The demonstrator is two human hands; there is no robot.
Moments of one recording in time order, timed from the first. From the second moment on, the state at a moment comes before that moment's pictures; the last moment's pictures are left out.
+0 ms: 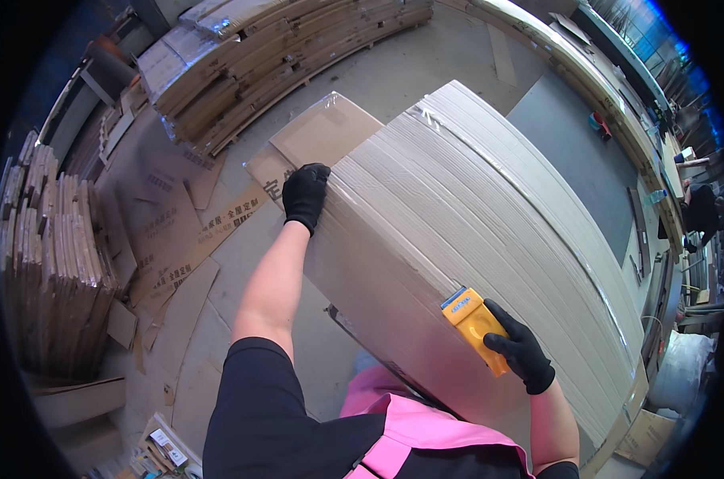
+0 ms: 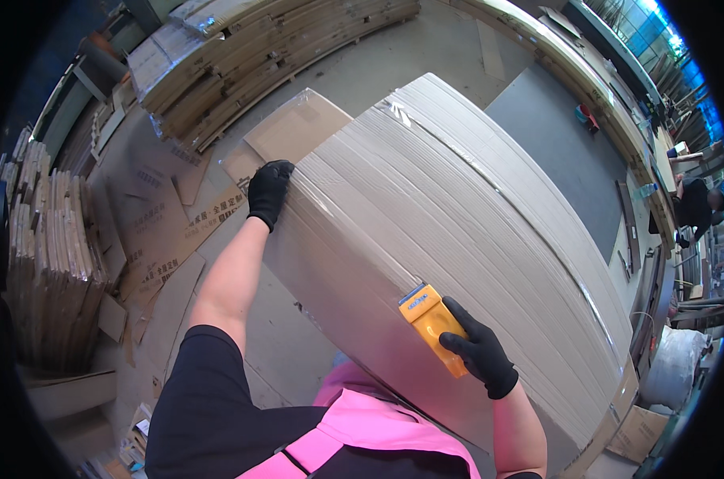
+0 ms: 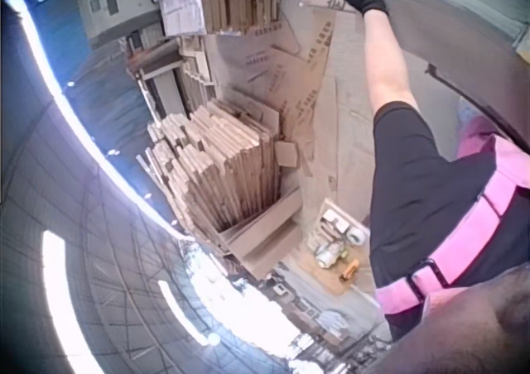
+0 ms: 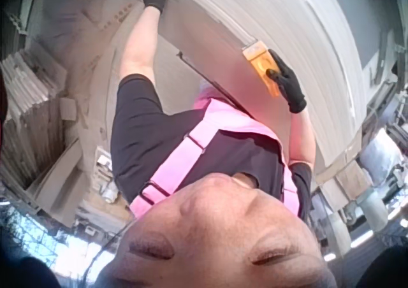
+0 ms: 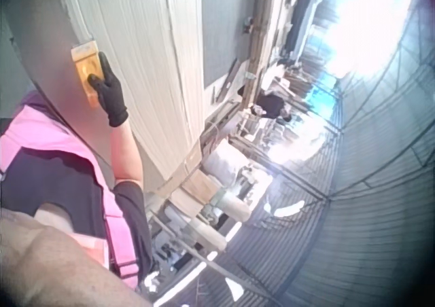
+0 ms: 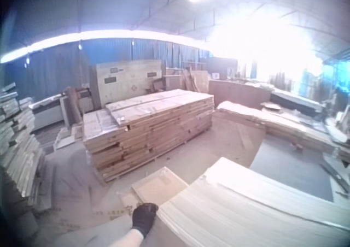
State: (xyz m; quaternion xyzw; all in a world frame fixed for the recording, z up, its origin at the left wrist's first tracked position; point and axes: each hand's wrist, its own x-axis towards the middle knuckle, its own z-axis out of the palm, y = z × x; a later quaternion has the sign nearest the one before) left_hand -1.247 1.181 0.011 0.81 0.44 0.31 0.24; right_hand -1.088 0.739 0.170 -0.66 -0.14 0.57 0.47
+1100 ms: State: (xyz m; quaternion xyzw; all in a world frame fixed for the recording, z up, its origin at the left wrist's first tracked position) left_hand -1.154 0.984 -0.002 0.97 0.14 0.15 0.16; right_hand -1.036 0.693 0.197 -0.74 -0.21 0.58 0.27
